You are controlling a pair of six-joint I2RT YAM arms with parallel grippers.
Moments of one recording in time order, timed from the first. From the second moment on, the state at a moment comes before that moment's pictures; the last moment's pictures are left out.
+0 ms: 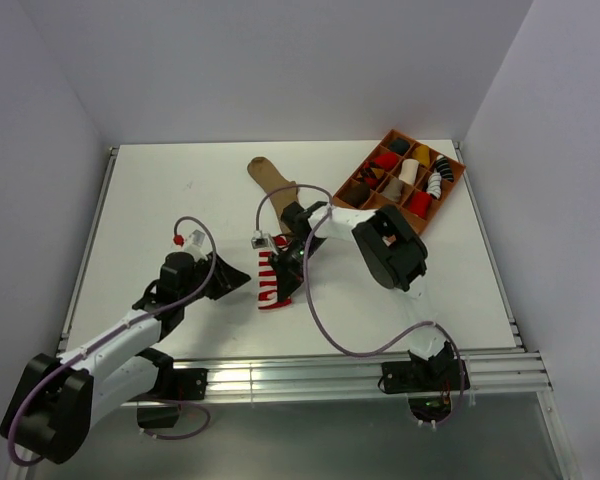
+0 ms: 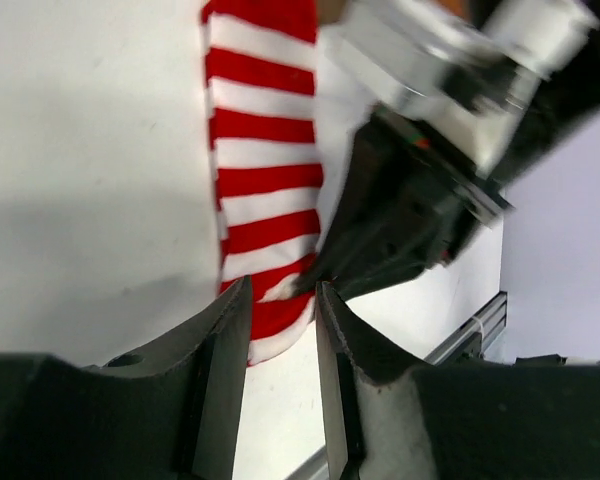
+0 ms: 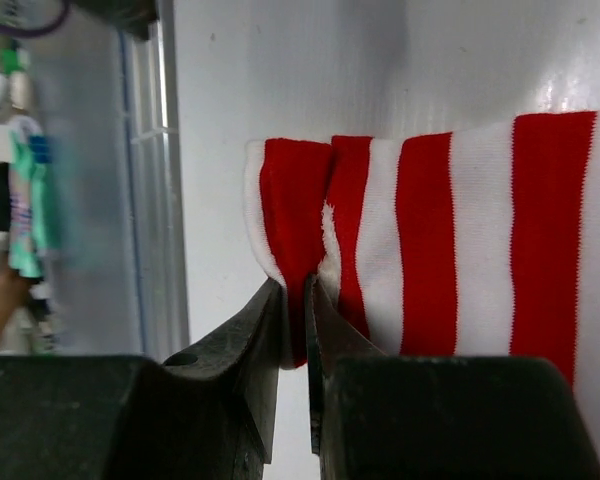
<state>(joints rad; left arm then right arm) -0.40 0.97 0.27 0.19 0.29 -0.91 0.67 2.20 1.48 -0.84 -1.03 -0.59</state>
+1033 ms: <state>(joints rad) -0.62 1.48 0.24 0.86 0.31 -0.78 0.53 2.41 1.64 -1.03 -1.21 -0.39</state>
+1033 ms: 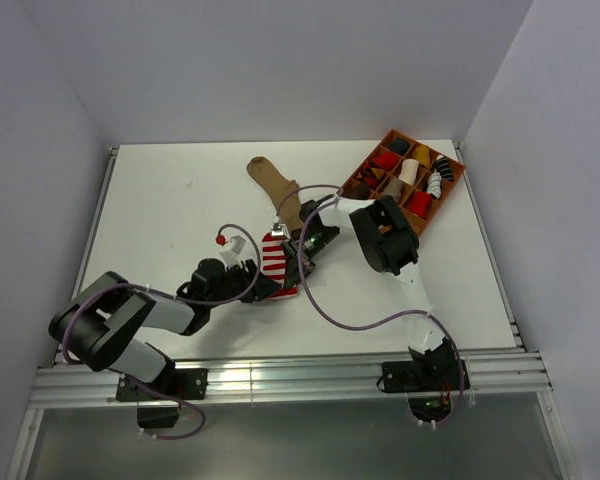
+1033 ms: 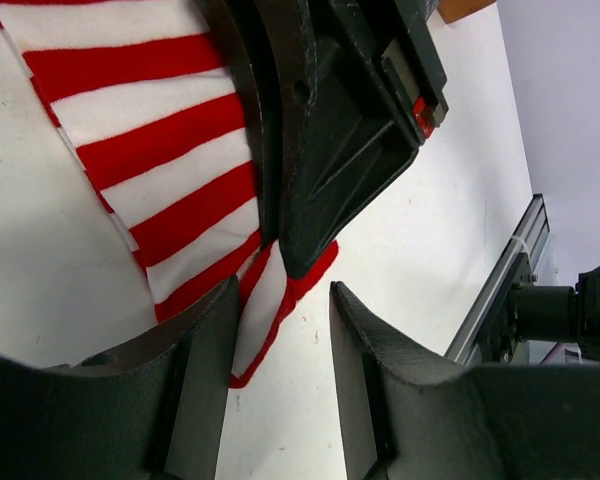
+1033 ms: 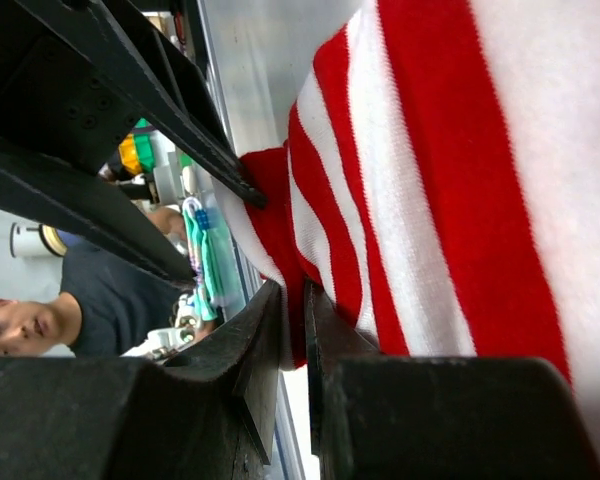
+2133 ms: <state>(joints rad) -0.55 1.68 0.44 0.62 0.51 -0.95 0.49 2.14 1.45 -0.73 -1.01 -0.24</state>
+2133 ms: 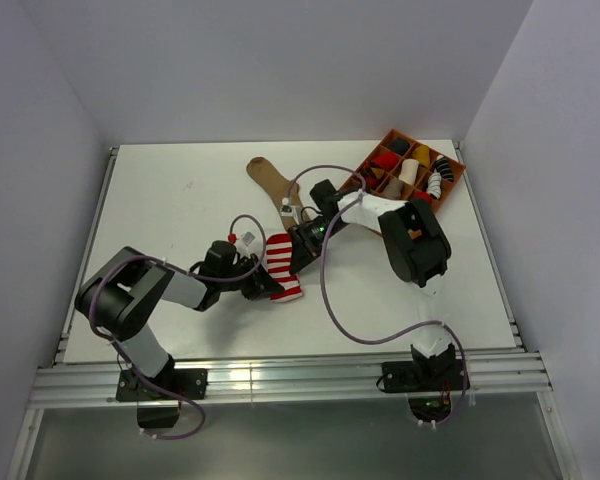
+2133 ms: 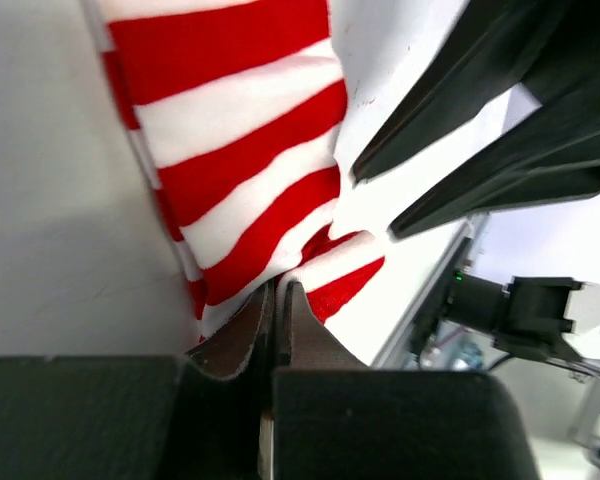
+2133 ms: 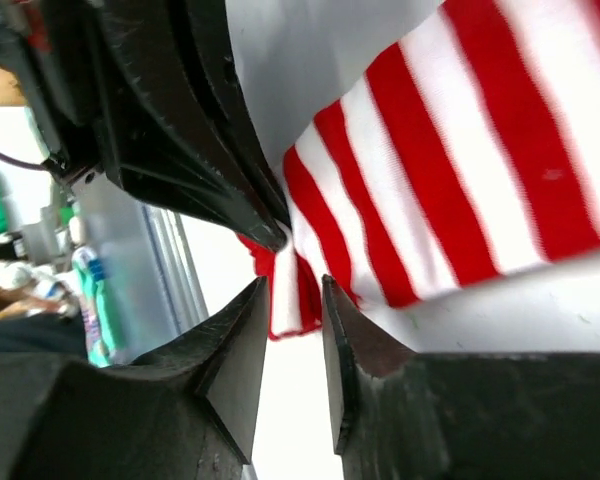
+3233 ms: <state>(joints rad) -0.47 1.70 0.56 0.12 0.75 -1.05 1.06 1.43 0.66 -0.02 -0.24 -0.70</state>
